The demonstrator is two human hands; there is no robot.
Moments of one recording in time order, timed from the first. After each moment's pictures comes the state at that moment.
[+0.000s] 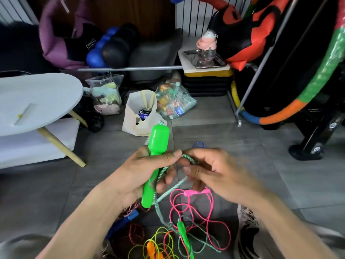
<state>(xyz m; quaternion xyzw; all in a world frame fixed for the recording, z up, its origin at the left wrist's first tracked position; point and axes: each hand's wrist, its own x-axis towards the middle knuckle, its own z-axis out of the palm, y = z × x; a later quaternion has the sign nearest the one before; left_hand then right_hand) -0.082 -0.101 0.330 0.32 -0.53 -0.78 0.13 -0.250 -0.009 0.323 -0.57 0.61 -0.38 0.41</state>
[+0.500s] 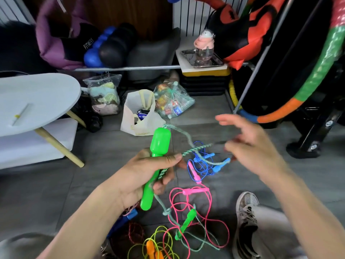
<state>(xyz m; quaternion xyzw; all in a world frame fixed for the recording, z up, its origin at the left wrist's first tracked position) -0.083 -0.100 0.326 0.34 -0.52 -0.78 0.09 -0.303 -0.009 0.326 -0.43 0.73 -0.45 0.26</state>
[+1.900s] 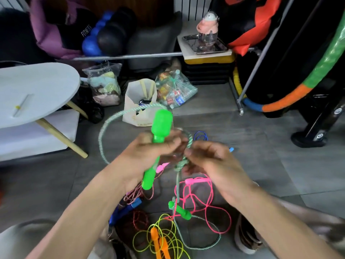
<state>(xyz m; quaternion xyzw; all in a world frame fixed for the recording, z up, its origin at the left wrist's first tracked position) -0.090 -0.105 0.322 0.37 -0.55 -0.72 0.19 -0.227 -0.011 0.285 -0.32 0.57 -0.57 0.50</state>
